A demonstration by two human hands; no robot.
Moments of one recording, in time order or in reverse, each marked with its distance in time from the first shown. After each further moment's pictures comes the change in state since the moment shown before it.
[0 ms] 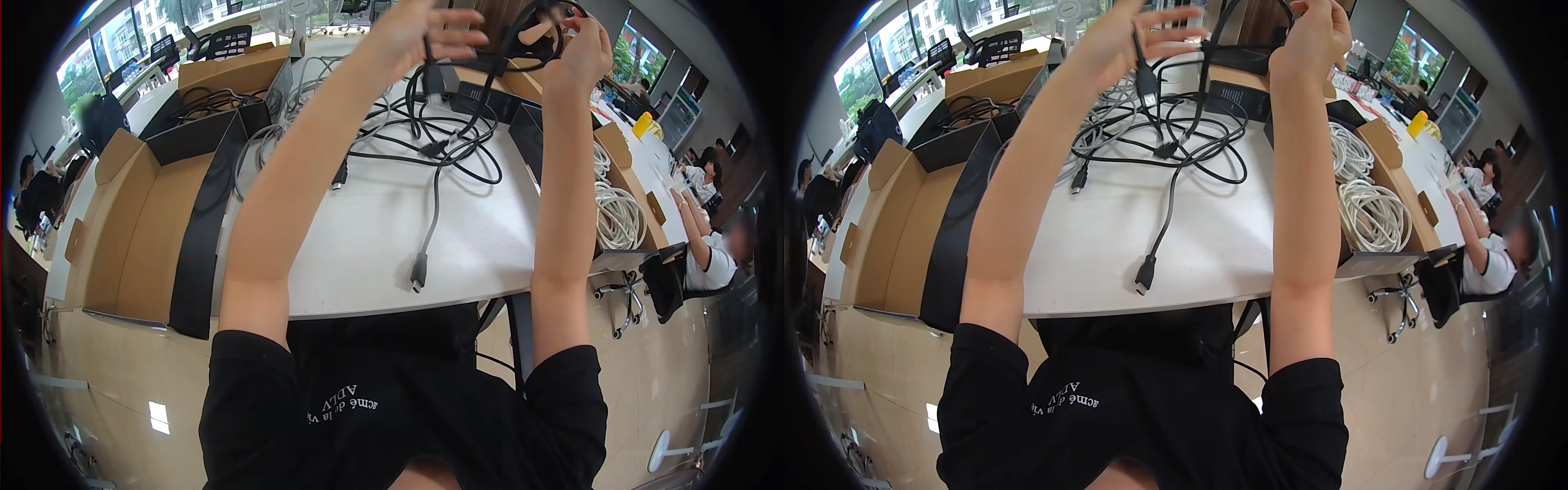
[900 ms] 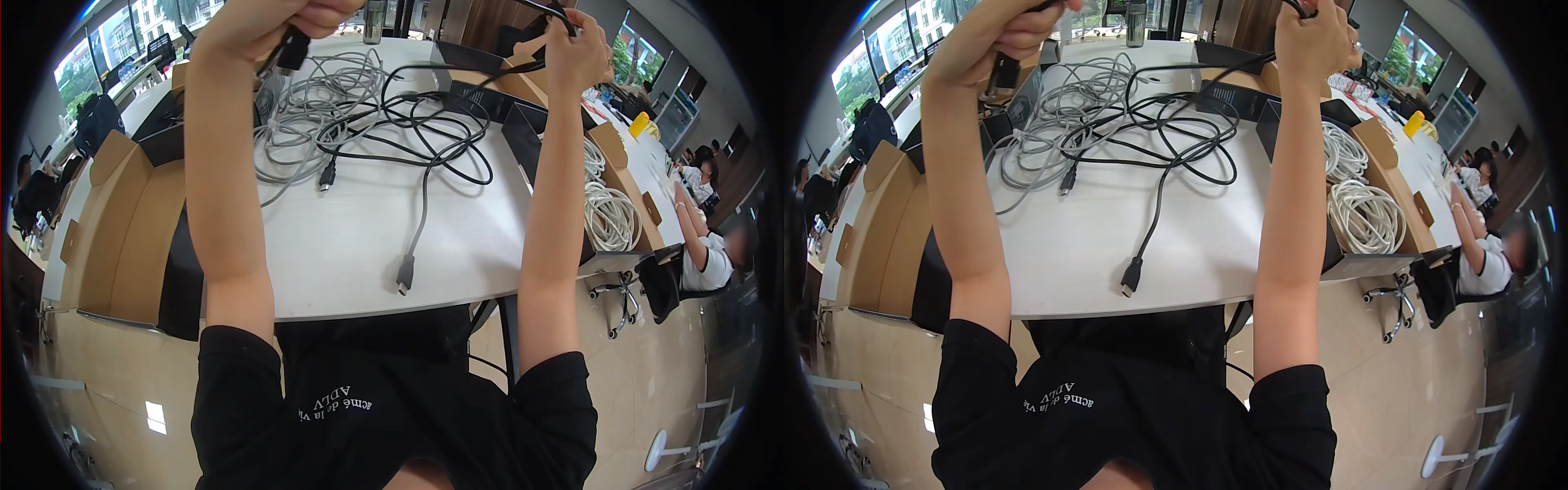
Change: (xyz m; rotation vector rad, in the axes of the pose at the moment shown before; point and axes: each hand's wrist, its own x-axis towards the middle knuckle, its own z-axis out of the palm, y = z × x) left_hand -0.058 0.107 -0.007 0.590 -0.237 -0.097; right_hand 0.010 0.006 -0.021 -1.274 0.017 -1.108
